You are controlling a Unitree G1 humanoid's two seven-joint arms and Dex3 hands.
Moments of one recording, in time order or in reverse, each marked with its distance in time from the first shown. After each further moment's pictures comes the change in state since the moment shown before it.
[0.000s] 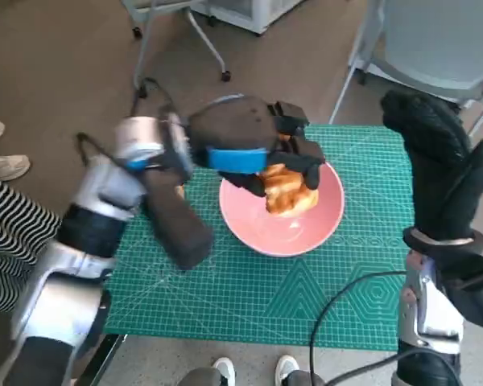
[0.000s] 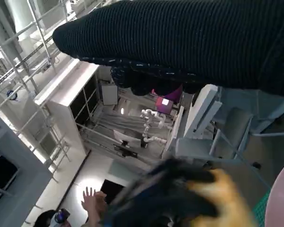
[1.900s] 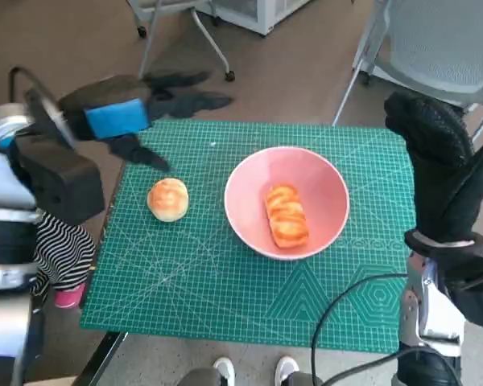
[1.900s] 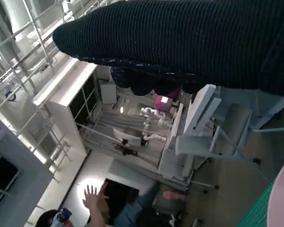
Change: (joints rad) left arm 0.151 0.363 0.241 -0.143 -0.271 0.237 -0.337; right arm -0.004 0.000 -0.007 0.006 0.016 0.008 0.004
